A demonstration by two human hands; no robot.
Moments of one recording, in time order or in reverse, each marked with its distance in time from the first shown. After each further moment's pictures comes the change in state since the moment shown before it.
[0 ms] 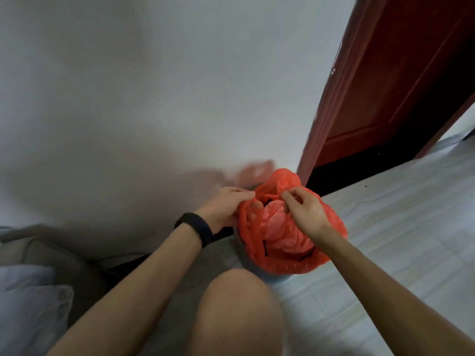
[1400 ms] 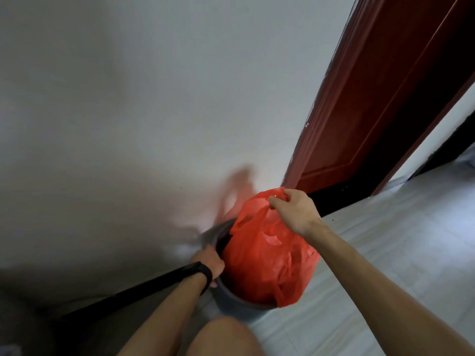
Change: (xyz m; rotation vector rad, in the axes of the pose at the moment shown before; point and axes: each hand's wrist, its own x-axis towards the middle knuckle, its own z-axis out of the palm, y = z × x) left_hand 0.061 -0.074 0.000 0.605 0.281 -0.199; right_hand 0.029 -0.097 -0.042 -0.303 0.063 0.044
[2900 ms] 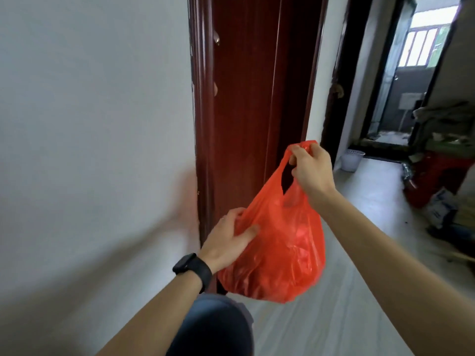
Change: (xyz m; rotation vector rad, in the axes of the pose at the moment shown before) left_hand -0.148 0.257 -0.021 -0.046 -0.198 1.069; right_hand -0.041 -0.020 -0.256 0.541 0.814 -0.149
